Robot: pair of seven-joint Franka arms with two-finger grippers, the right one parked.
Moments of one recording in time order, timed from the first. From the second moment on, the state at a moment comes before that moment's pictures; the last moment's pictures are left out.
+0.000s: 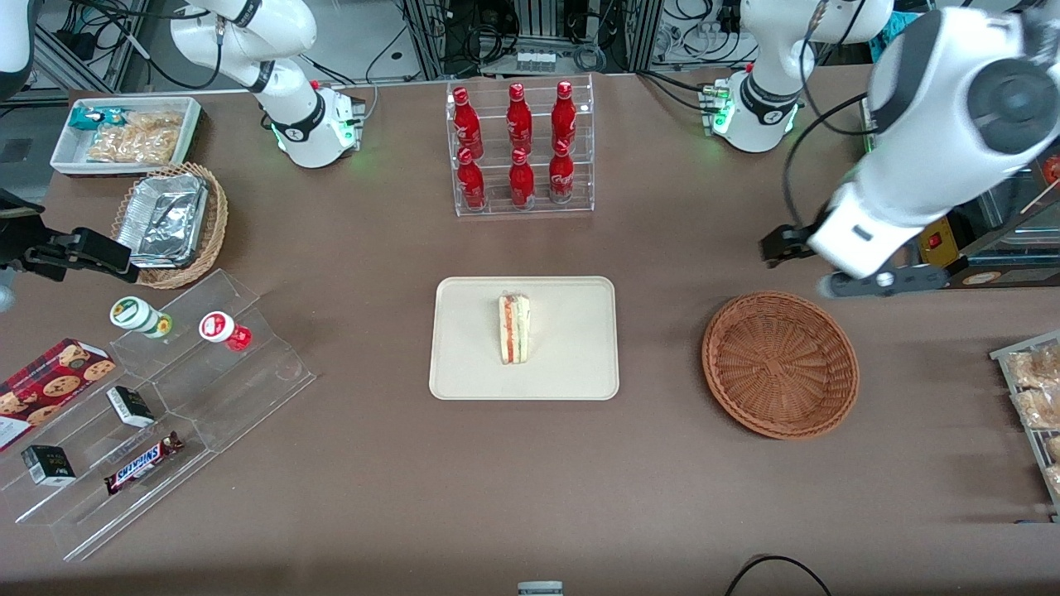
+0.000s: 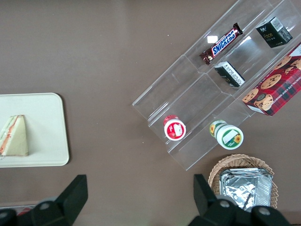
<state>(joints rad) -0.15 0.04 -0.07 -1.66 -0.01 1.59 -0.30</state>
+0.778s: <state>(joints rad) -0.07 -0.03 -0.02 -1.63 0.04 1.50 -0.17</state>
